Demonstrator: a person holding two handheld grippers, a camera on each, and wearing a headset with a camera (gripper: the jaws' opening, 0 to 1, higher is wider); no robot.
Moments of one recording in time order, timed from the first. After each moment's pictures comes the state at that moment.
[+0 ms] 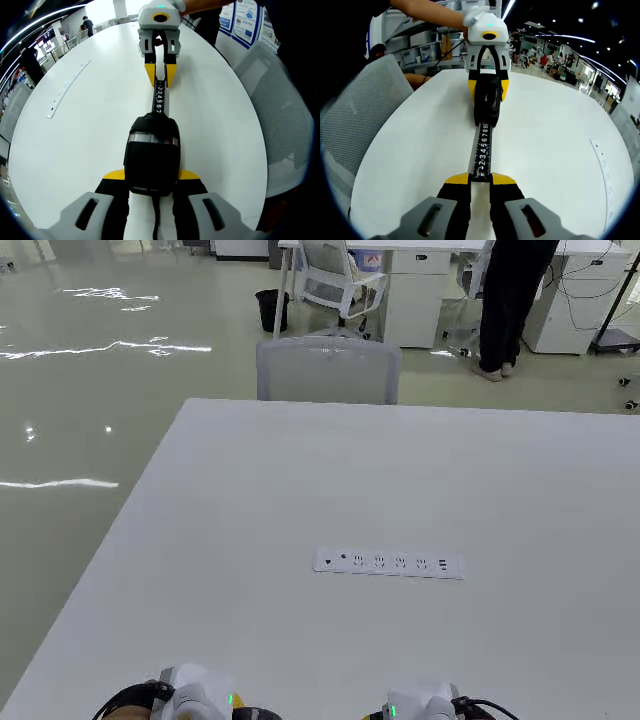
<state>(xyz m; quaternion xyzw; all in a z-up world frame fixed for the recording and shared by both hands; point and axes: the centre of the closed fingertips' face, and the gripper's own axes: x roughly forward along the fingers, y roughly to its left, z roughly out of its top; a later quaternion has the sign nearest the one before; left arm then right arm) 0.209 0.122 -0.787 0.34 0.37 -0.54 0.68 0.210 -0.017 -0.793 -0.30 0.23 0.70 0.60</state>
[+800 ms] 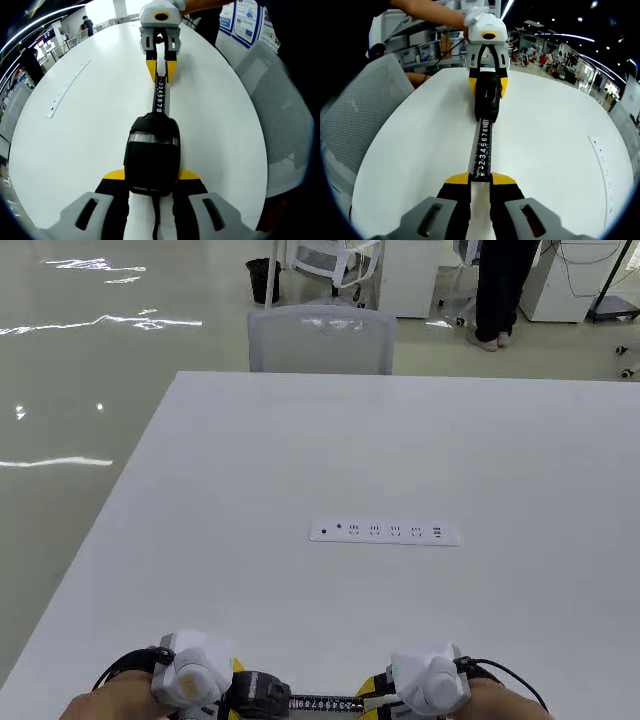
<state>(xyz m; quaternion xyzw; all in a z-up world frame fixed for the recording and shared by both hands) 0.210 0.124 -0.789 0.34 0.37 -0.53 0.68 0.211 -0.029 -0.793 -0.31 0.23 0.70 0.61</state>
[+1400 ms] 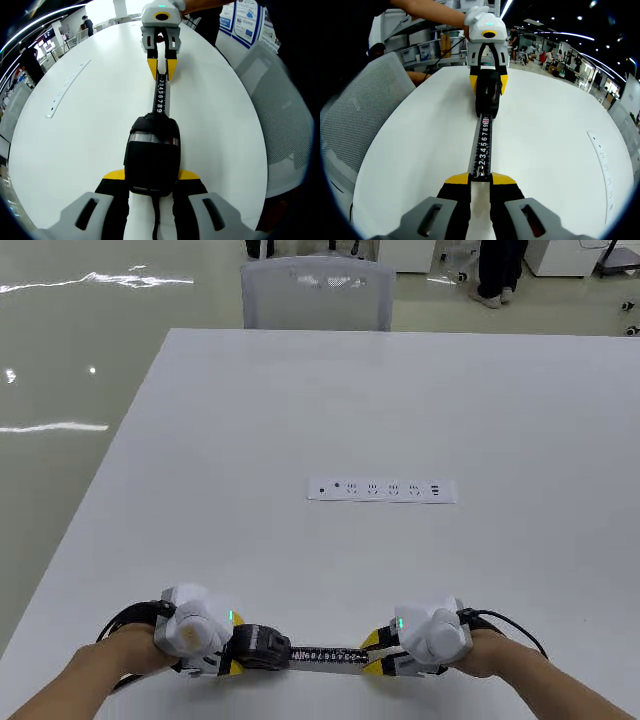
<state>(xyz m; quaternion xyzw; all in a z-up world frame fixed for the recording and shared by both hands) 0.209 0.123 -0.789 0.34 0.37 -0.53 0.68 0.210 -0.039 -0.796 -0.31 0.24 0.70 0.60</state>
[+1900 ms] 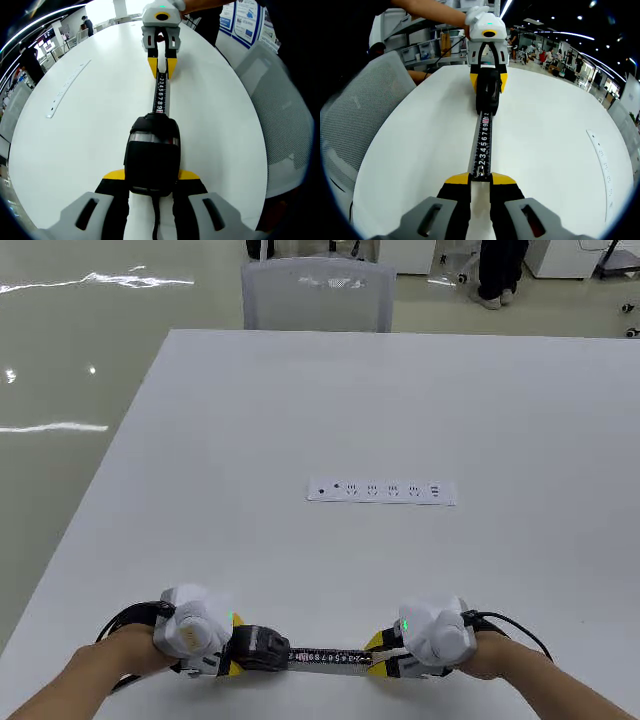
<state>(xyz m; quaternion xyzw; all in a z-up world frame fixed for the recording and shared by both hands) 0.211 0.123 -0.792 0.34 0.37 -0.53 0.68 0.211 -0.046 -0.797 -0.31 0.24 0.69 0.60</state>
